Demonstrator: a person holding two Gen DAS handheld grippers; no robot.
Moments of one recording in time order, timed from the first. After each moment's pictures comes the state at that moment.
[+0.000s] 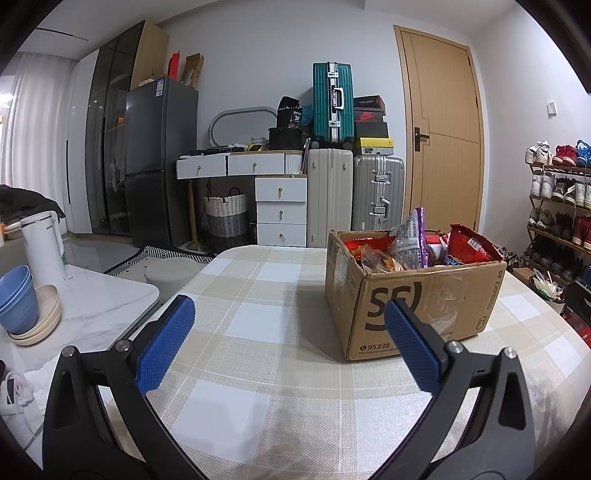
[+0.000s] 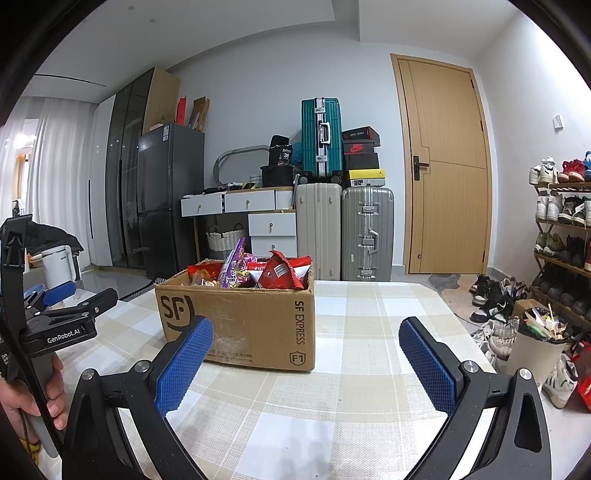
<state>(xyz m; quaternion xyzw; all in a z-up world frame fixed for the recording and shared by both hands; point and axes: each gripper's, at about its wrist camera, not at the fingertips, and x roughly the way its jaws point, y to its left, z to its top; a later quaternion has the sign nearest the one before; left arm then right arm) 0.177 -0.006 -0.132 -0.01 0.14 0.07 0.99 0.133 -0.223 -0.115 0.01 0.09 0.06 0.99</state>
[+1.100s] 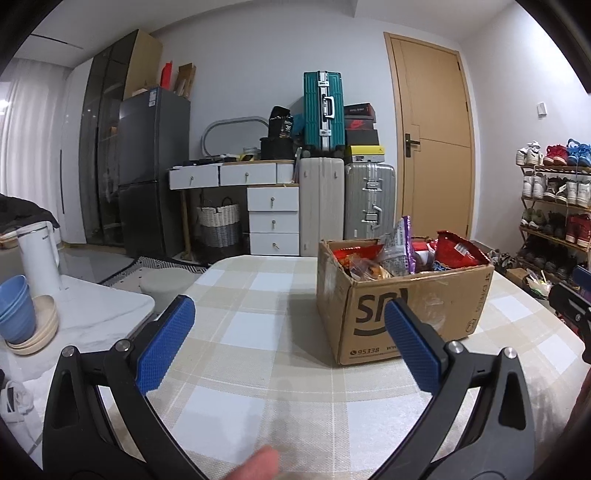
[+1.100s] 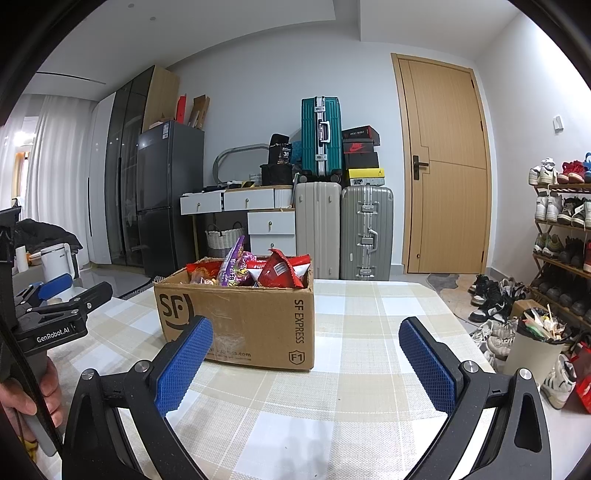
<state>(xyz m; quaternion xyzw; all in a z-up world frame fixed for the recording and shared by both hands) 0.151 -0.017 -0.107 0.00 0.12 0.06 0.99 0.133 -0.223 -0.114 0.01 0.09 0.06 0.99</state>
